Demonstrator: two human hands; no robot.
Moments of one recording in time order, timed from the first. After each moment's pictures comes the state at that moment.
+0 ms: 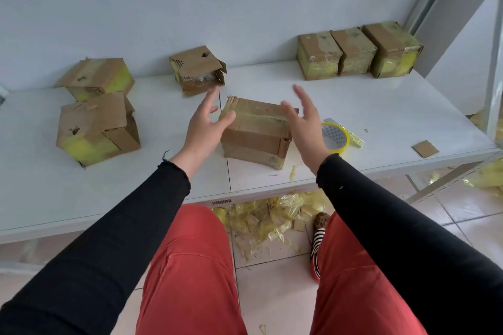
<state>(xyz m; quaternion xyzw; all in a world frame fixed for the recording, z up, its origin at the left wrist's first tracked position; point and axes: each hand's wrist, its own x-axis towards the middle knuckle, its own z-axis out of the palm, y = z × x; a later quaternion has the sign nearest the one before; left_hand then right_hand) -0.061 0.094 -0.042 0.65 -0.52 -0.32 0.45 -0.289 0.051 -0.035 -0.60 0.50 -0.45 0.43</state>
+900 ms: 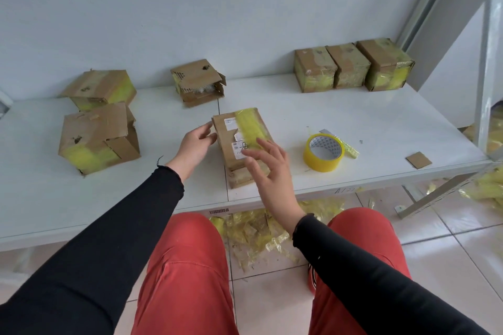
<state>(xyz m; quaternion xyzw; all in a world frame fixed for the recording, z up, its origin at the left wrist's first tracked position) -0.039 0.087 -0.069 0.67 -0.44 -0.41 0.44 -0.261 0.144 -0.059 -0.68 0.44 -0.44 0.39</state>
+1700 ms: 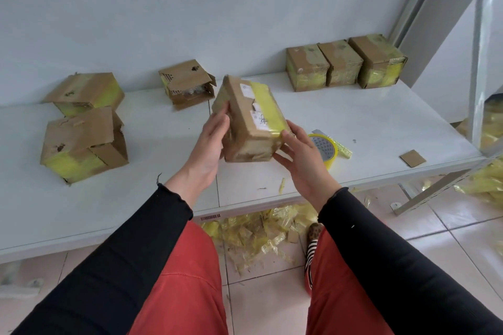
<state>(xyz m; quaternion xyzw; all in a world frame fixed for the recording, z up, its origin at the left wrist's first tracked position) -0.112 0.105 -0.022 0.53 -0.41 -0.51 0.55 -0.313 0.084 -0.033 -0.38 0.41 -0.47 0.68</state>
